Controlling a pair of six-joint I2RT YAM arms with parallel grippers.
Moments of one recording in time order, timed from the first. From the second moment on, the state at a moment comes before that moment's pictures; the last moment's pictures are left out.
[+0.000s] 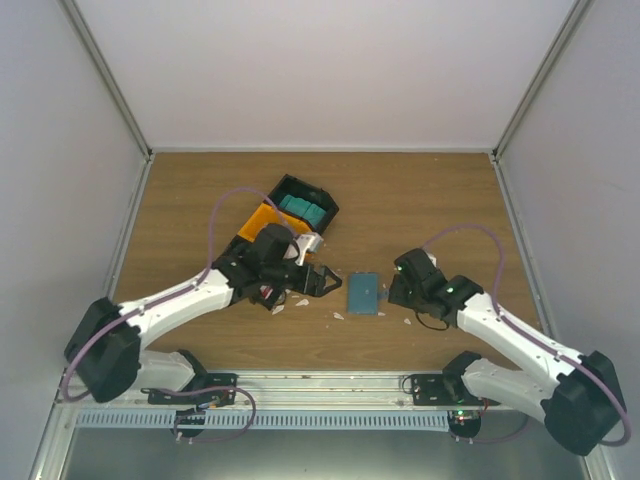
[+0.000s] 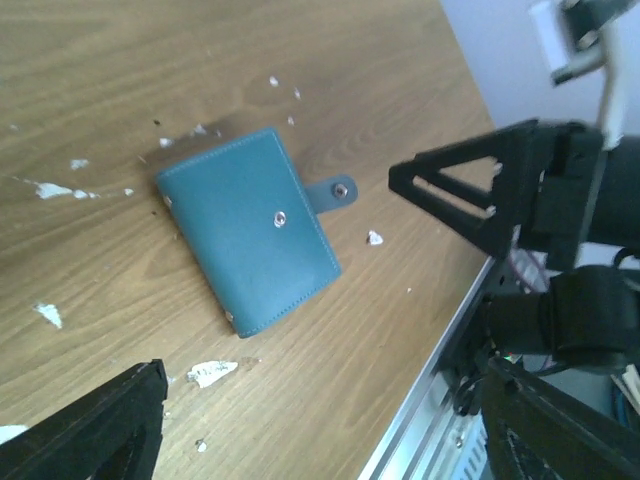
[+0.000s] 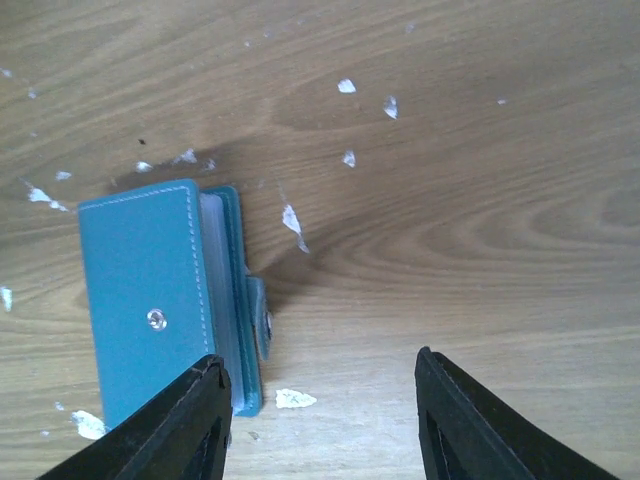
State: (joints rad) left arm -0.71 1.28 0.81 -0.22 0.46 -0.53; right arm 0.63 1.03 0.64 -0.71 0.20 0.82
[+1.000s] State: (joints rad) left arm -0.83 1.65 0.83 -0.13 0.38 -0.63; right arm 0.50 1.06 0.49 -0.41 -0.07 0.69
